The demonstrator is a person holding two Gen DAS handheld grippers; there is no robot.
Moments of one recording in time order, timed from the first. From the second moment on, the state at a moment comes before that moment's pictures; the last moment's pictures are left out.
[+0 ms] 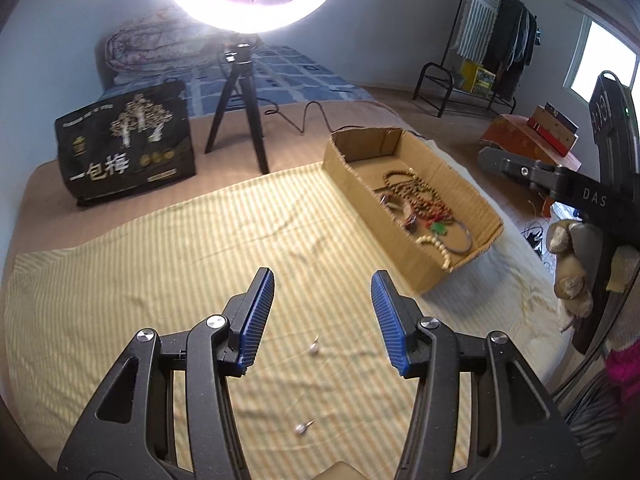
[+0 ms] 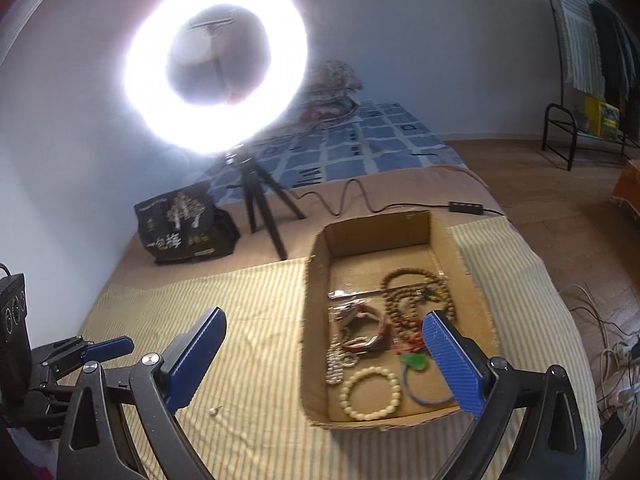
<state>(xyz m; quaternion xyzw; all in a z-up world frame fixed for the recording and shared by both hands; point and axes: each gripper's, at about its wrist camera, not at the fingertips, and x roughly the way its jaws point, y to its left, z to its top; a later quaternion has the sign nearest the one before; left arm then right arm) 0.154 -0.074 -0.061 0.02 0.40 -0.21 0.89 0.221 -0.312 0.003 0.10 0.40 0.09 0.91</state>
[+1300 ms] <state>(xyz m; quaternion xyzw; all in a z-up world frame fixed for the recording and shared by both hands) 0.106 -0.053 -0.168 0.04 0.50 -0.25 0.83 0.197 -0.163 -0.120 -0.02 0.51 0.27 0.81</state>
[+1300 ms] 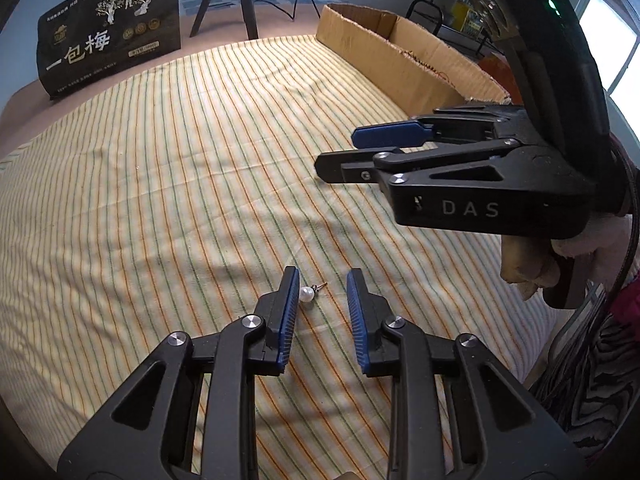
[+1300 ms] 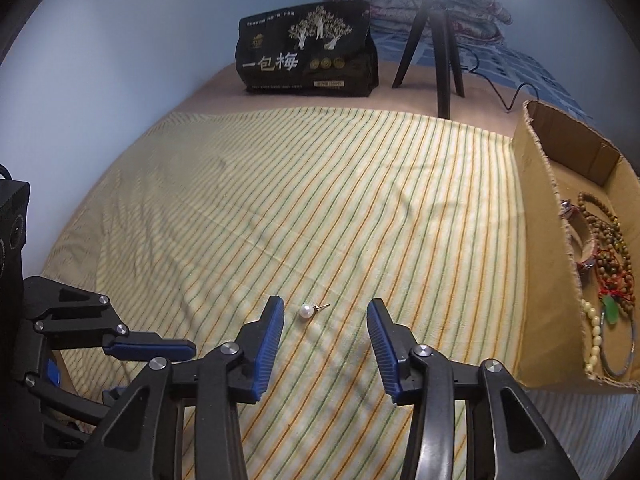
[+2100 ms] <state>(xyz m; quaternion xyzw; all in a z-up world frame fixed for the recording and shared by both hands) 0.111 -0.053 -0.181 0.05 0.51 -0.24 0.82 0.195 -0.133 -0.132 -0.09 0.51 0.28 0.81</state>
